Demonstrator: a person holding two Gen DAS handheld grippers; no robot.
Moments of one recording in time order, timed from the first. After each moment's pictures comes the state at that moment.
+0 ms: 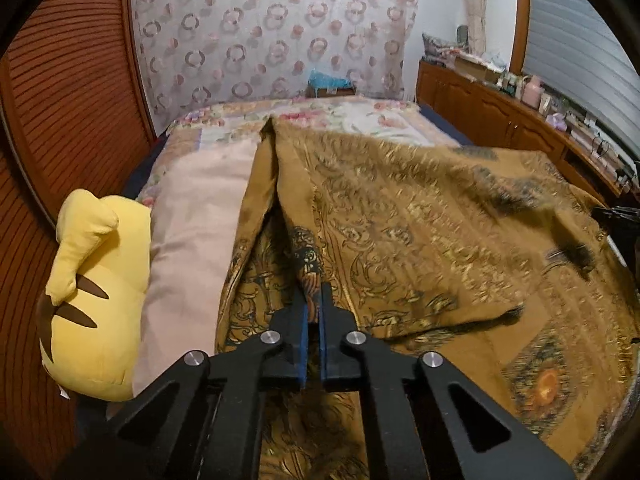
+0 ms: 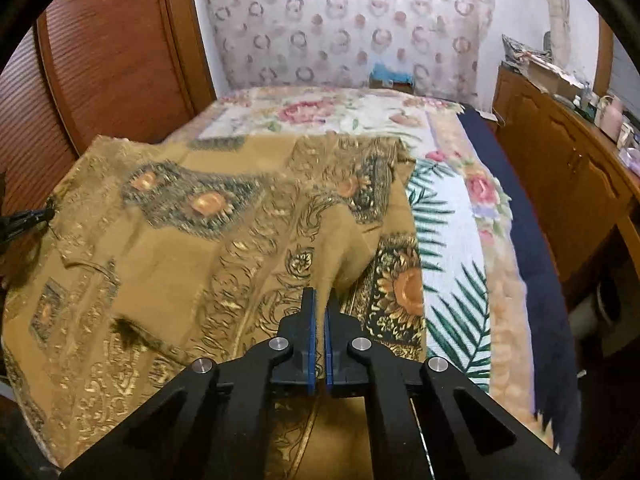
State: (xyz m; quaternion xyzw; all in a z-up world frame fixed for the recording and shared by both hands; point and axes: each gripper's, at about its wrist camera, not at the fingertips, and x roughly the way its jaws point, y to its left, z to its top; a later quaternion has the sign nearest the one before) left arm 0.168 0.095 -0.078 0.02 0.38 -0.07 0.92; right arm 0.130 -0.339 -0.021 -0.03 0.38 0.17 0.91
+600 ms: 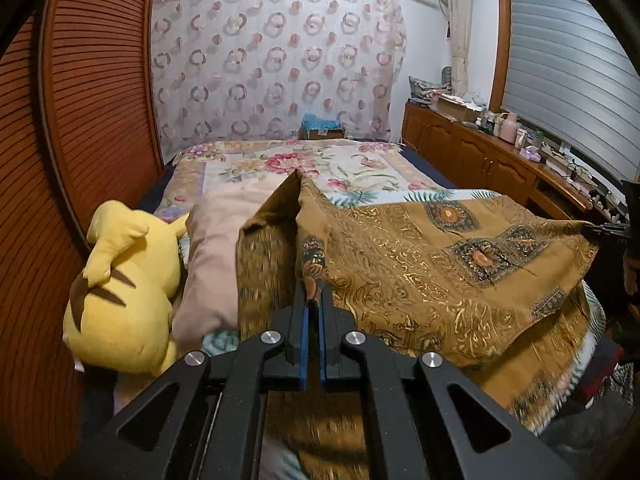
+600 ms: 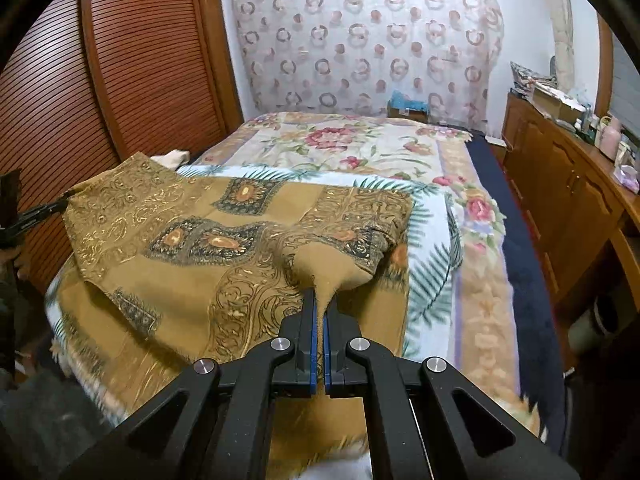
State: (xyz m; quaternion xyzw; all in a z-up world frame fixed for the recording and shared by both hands) left arm 0.045 0.108 -0.025 -0.01 0.32 -0.08 0.94; right arm 0.020 -0.381 0.018 -0.03 0.34 0.20 0.92
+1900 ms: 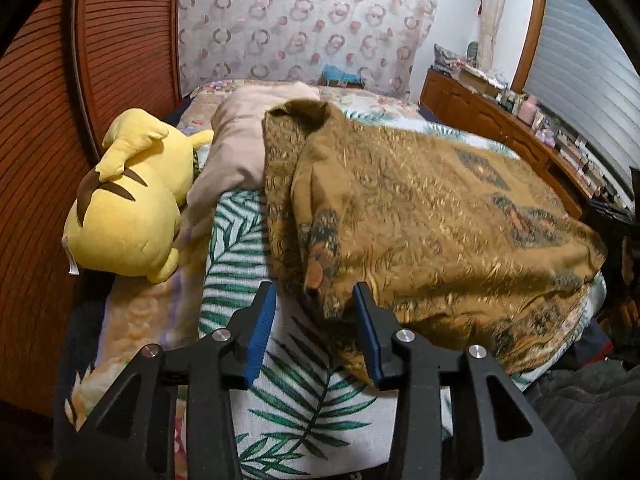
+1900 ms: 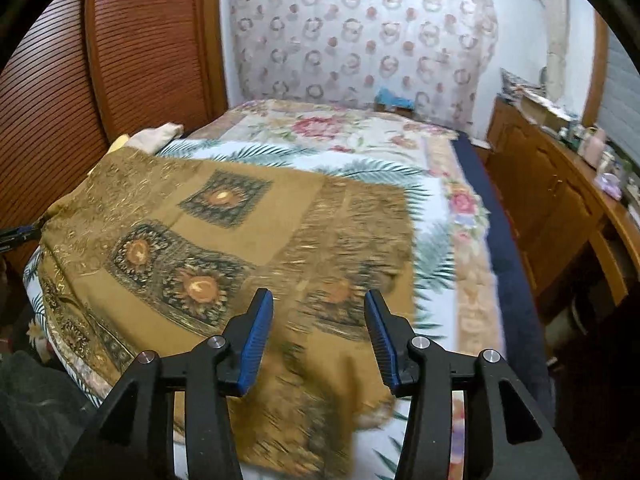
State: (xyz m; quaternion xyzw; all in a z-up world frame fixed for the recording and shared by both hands) left arm -0.007 0.124 -0.091 -0.05 0.40 -0.05 0.91; right arm 0.017 -0.326 -0.007 -0.08 0.35 0.17 0.92
